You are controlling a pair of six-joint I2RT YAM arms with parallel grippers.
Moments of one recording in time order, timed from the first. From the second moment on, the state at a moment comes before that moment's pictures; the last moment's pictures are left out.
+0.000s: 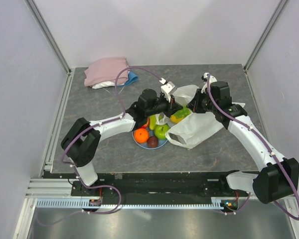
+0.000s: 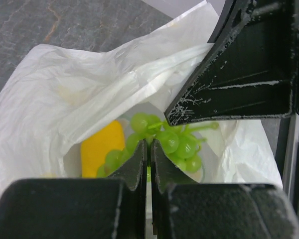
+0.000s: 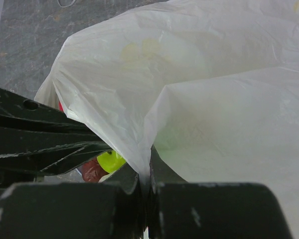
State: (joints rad) left arm -0.77 1.74 1.13 0.42 0.35 -0.16; right arm 0.30 1.24 1.04 -0.38 -0.25 0.37
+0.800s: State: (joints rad) left arm -0.81 2.04 1.26 0.55 0.38 -0.32; right arm 0.30 1.24 1.04 -0.38 -0.24 0.37
